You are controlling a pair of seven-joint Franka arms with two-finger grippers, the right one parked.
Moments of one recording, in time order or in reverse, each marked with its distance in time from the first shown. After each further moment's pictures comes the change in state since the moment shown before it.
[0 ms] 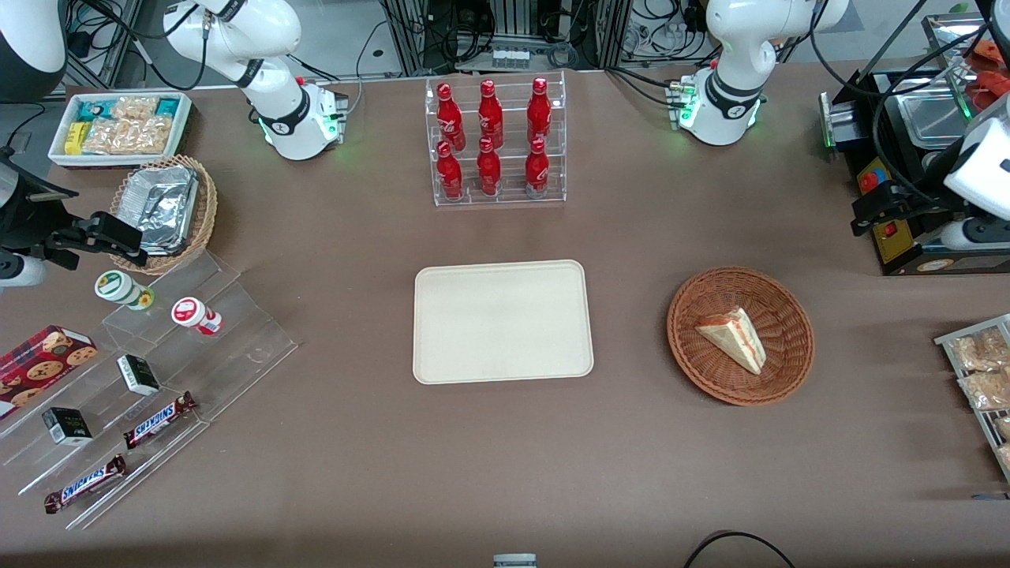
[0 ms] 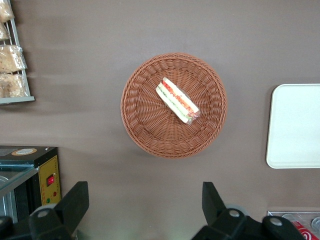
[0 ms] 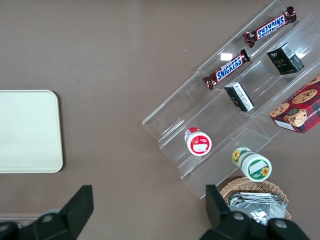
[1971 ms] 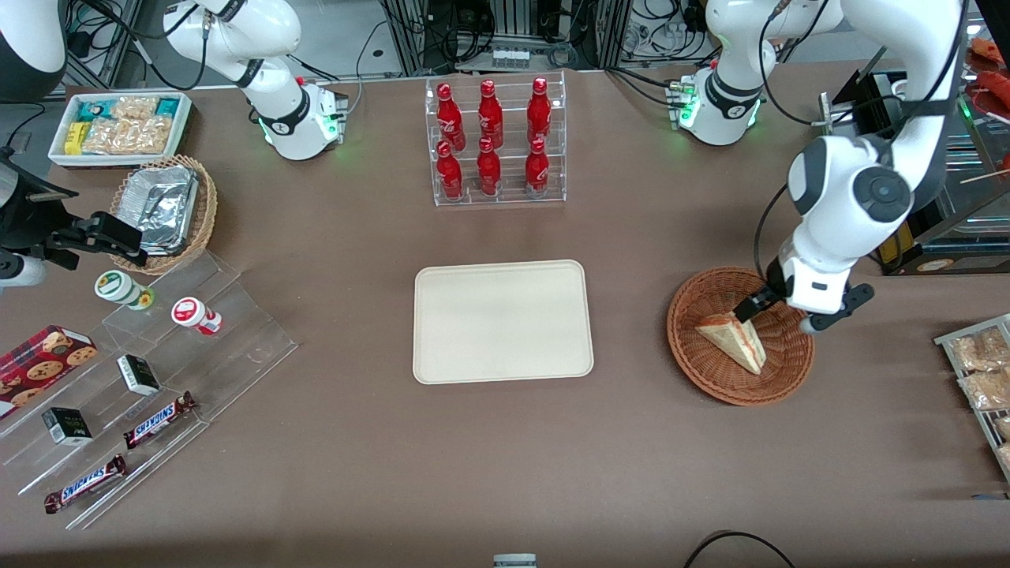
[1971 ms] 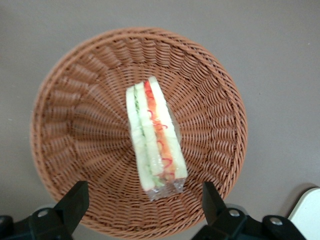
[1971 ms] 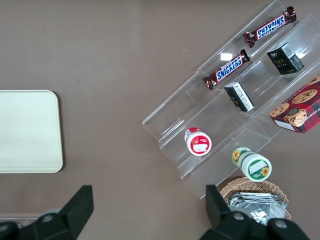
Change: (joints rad) arm -0.083 0.155 -0.038 -0.607 0.001 0.849 -0.632
